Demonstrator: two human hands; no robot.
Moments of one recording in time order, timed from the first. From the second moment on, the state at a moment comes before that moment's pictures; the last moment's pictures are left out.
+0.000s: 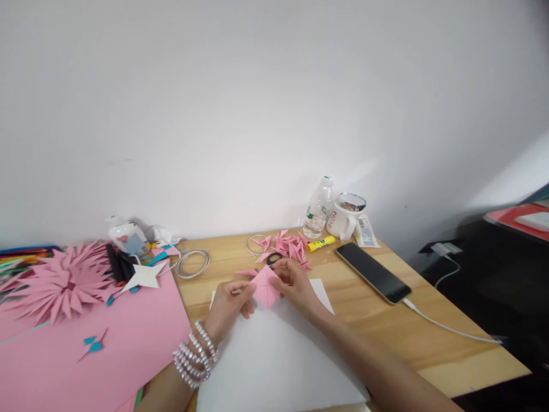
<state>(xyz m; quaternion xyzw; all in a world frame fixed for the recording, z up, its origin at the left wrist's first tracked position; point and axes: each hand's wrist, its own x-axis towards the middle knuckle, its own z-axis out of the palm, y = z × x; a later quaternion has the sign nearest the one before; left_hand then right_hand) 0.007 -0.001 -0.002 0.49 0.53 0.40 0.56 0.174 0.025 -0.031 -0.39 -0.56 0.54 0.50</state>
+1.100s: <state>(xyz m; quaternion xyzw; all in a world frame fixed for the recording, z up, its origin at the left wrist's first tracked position) 0.010 -0.002 0.003 0.40 0.40 0.45 0.69 0.169 0.013 -0.027 -0.37 -0.73 0.25 0.51</state>
